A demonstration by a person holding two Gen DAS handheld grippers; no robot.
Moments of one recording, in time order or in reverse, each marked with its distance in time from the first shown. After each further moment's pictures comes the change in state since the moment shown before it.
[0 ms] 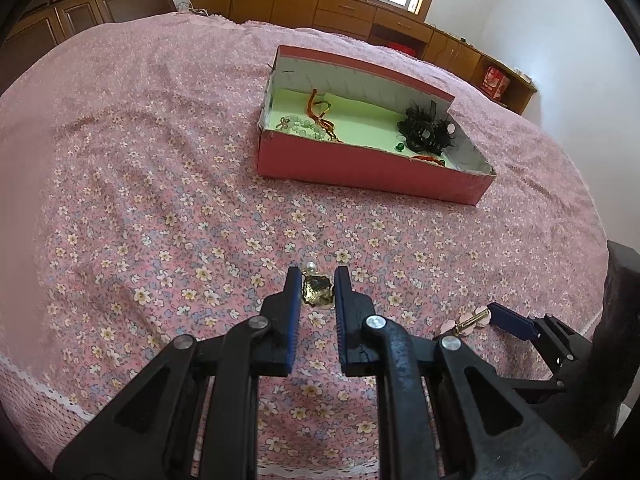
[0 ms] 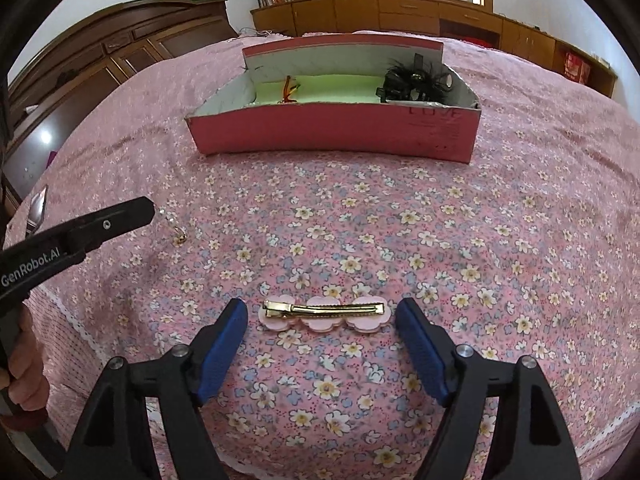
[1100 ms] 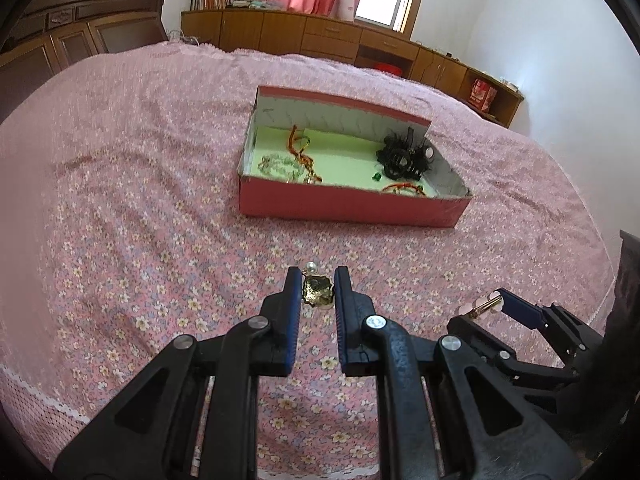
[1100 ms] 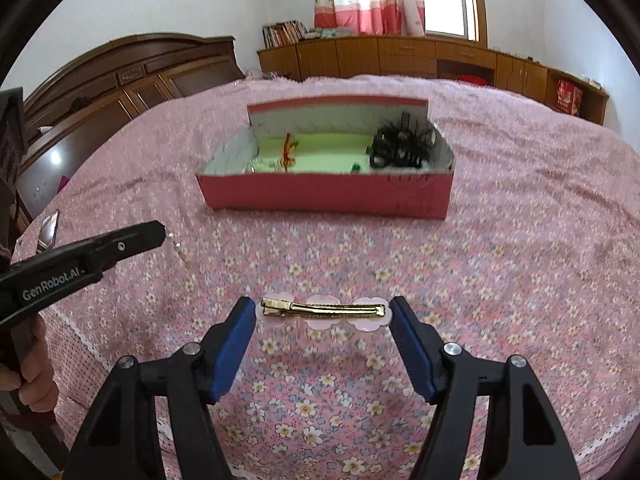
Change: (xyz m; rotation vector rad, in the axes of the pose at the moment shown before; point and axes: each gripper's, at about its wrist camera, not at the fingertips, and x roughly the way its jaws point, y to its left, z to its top) left arm -0.023 -0.021 0.011 0.046 -0.106 -0.005; right arm -0.043 -0.011 0.010 -0.009 -0.184 0.012
